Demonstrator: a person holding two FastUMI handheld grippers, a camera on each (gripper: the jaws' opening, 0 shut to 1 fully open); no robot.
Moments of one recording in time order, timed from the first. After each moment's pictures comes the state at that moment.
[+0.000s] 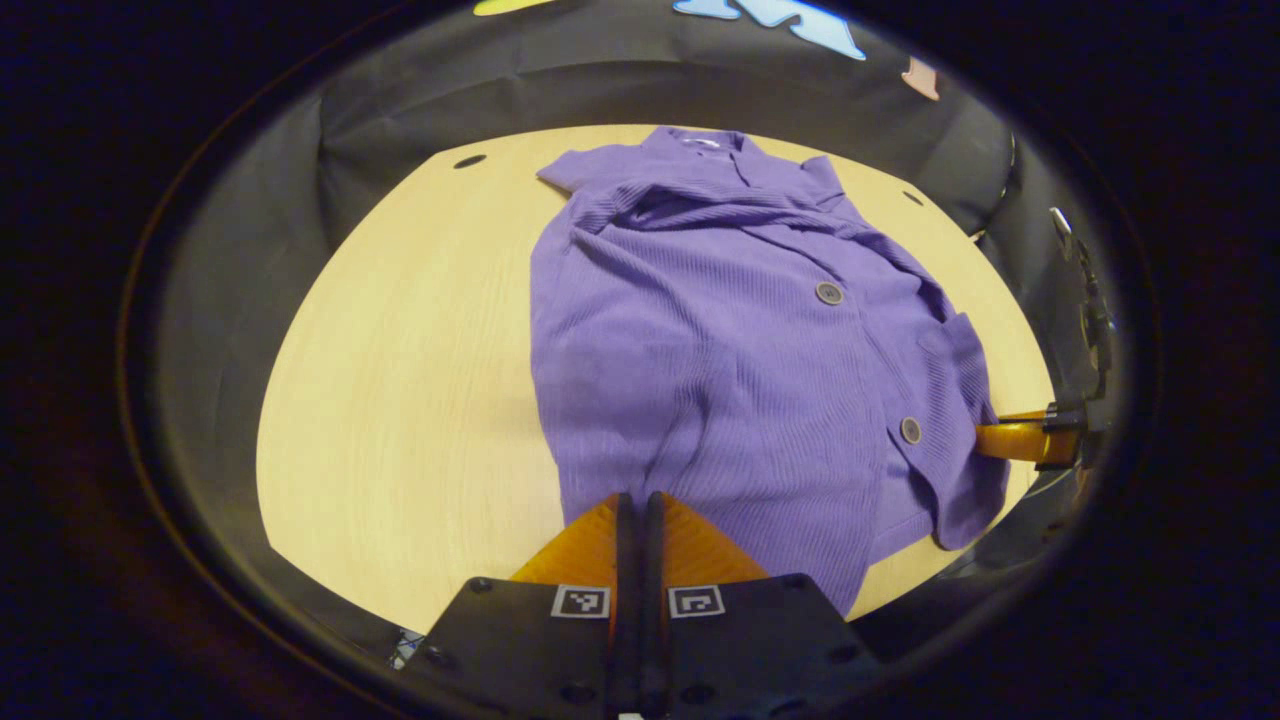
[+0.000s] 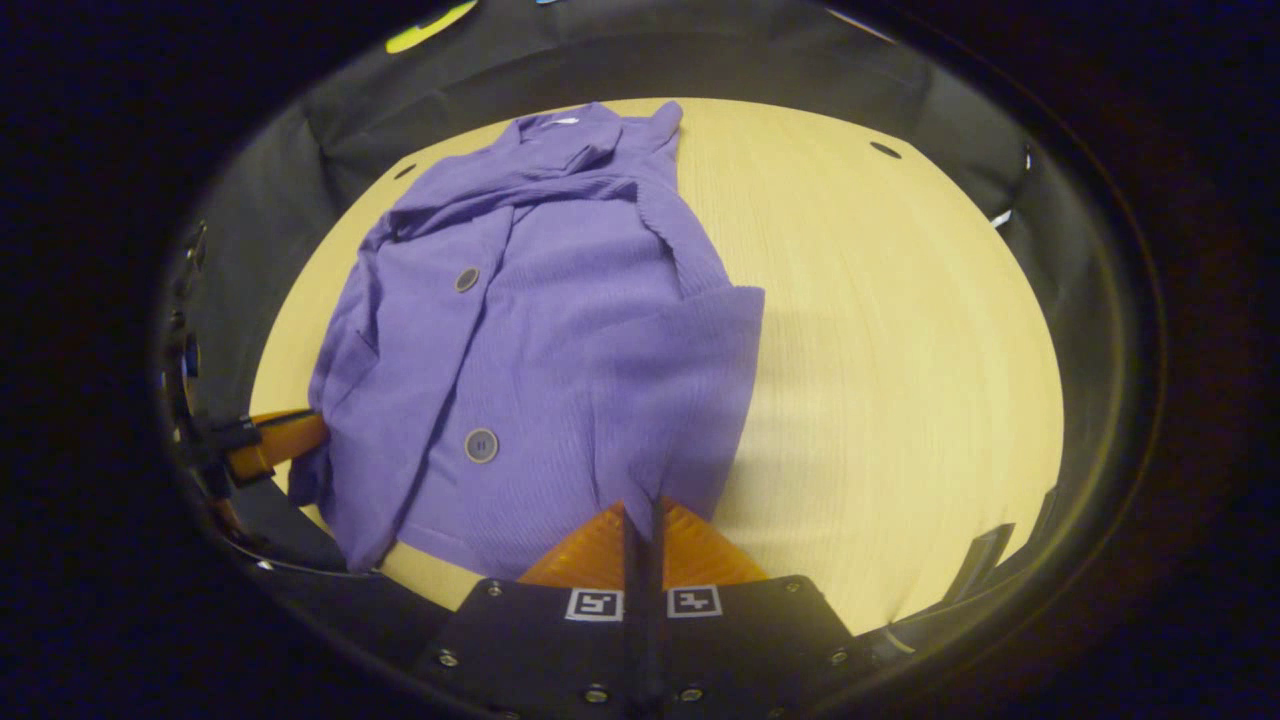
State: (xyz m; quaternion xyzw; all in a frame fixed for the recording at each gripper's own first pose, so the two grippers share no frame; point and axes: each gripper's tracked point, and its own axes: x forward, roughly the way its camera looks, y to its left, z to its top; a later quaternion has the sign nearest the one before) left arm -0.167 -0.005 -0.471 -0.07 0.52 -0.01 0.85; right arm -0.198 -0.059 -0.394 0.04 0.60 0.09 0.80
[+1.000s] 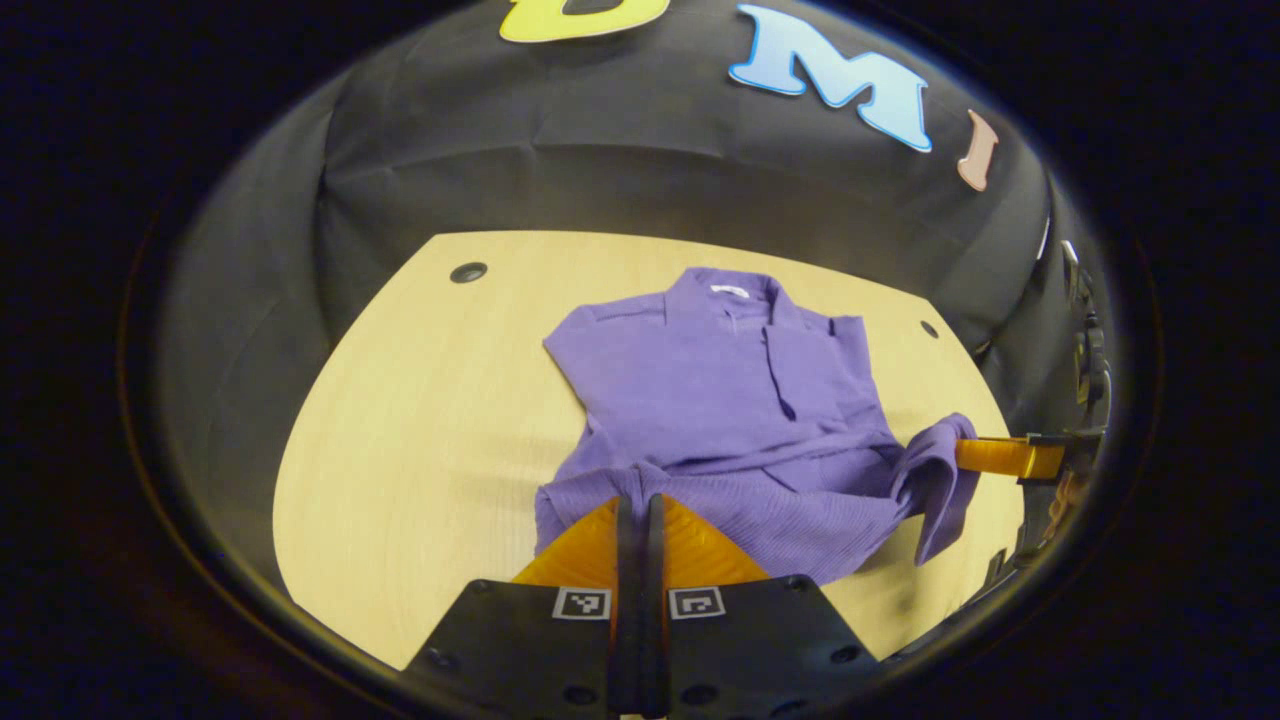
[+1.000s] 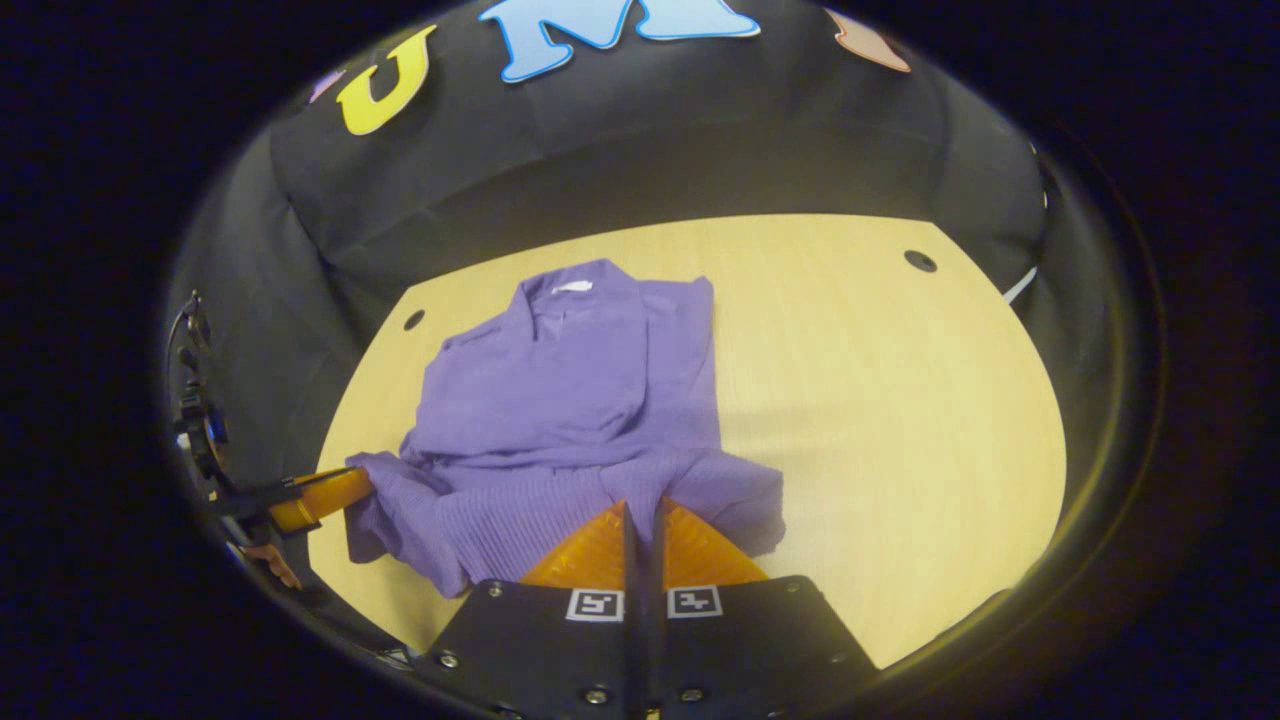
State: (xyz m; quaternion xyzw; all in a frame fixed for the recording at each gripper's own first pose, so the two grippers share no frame) left arm 0.031 0.035 -0.383 -0.11 0.41 0.00 0.91; right arm 0.014 -0.030 -0.318 0.10 0.48 0.09 0.87
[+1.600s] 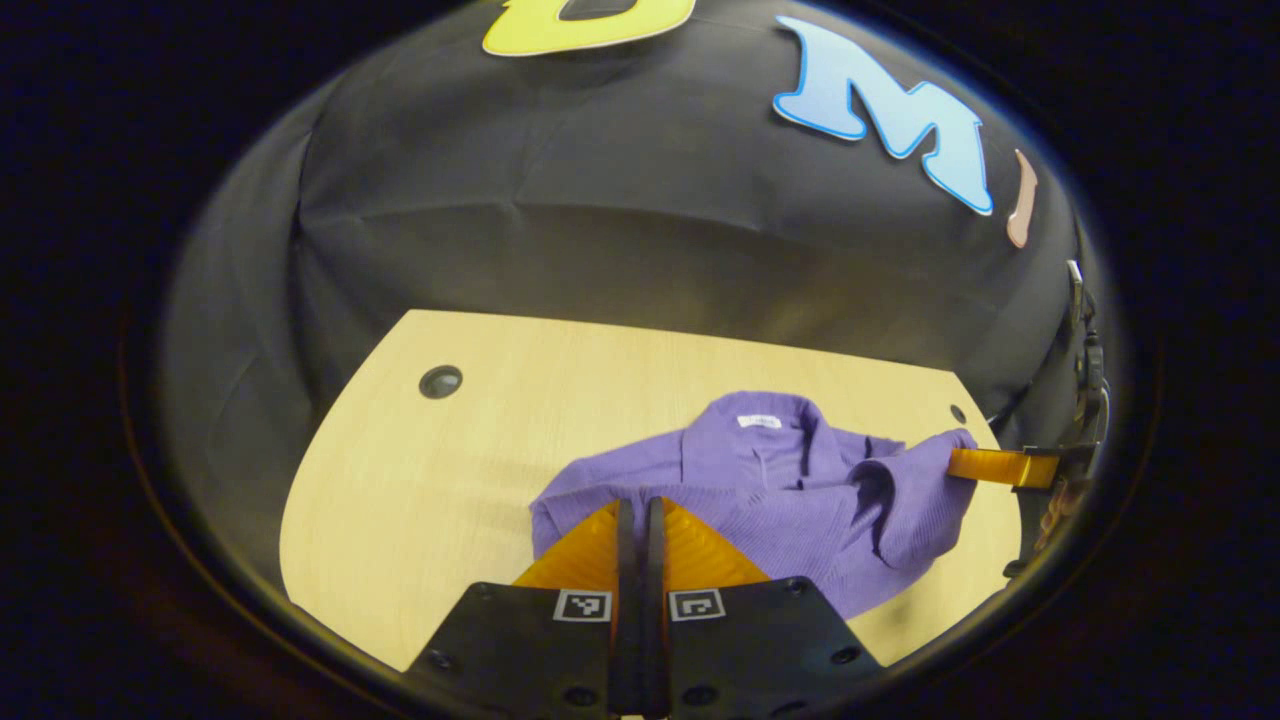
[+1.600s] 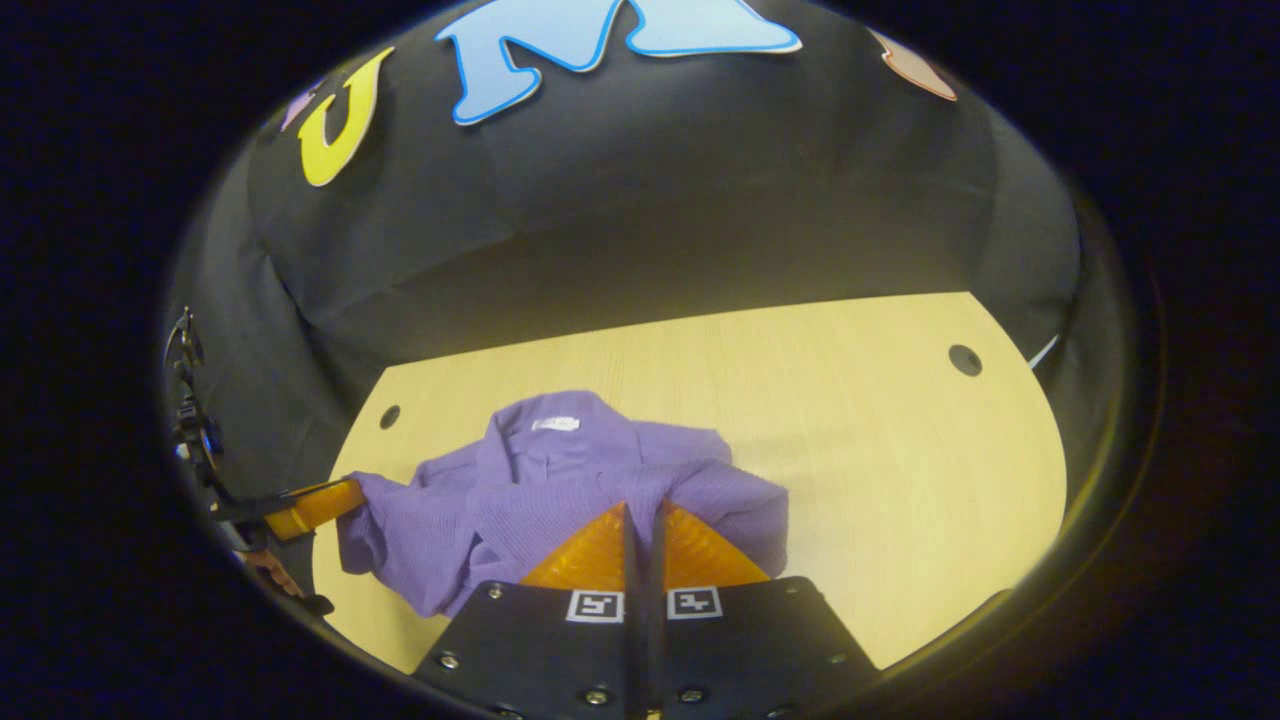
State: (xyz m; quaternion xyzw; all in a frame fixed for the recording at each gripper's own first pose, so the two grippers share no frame) left arm 0.204 0.060 -0.360 -0.12 0.35 0.01 0.93; right arm 0.181 -0.026 -0.313 0.11 0.42 0.08 0.89
